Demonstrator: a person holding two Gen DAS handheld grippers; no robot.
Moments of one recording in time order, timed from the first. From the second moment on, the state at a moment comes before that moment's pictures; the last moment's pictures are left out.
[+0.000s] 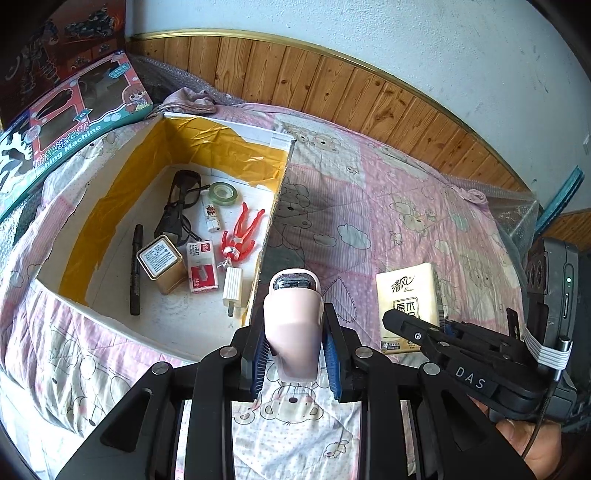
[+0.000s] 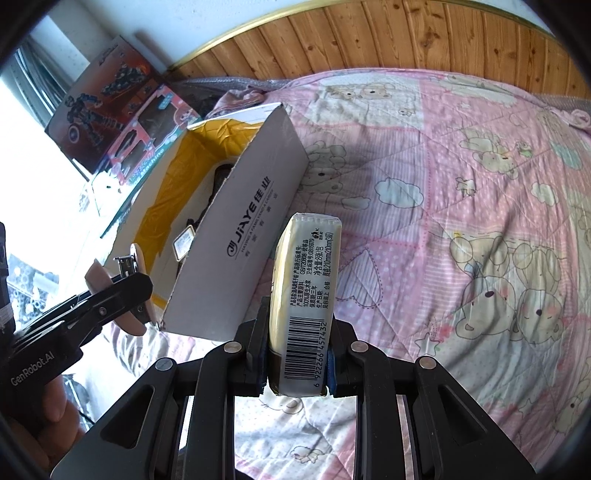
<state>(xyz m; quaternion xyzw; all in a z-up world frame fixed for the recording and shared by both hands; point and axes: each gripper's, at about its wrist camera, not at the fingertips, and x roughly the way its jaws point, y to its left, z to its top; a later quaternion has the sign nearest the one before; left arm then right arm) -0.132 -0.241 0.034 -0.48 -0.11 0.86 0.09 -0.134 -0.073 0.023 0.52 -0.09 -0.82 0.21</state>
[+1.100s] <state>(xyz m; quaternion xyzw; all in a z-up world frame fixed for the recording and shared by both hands) -0.140 -0.305 0.052 -0.48 -0.12 0.87 0.02 -0.154 -0.151 0.065 0.50 -0.04 -0.82 0.30</state>
